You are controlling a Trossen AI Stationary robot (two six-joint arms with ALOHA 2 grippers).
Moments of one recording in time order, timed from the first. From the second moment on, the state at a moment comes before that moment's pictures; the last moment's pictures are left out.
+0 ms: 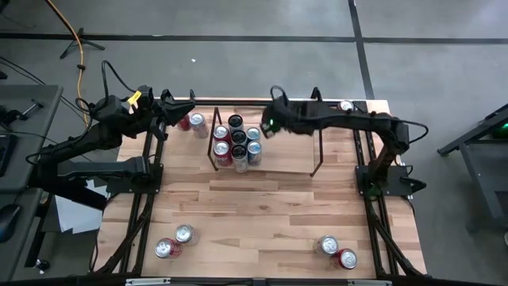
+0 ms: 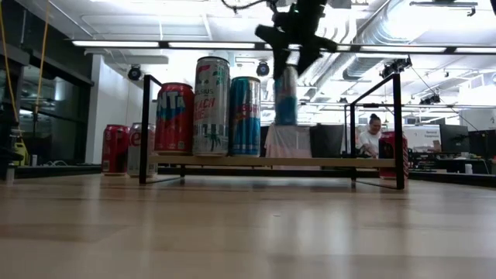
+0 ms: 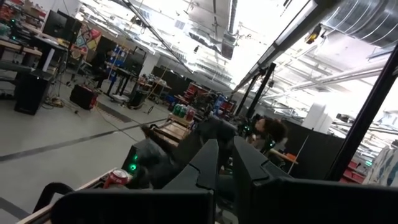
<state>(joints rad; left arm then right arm) 0.31 0.66 0.87 0.07 0.06 -0.48 -0.19 1.76 1.71 -1.01 0.57 0.68</state>
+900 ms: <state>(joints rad) 0.31 0.66 0.87 0.07 0.04 -0.45 -0.28 1.91 1.70 -0.68 0.25 0.47</state>
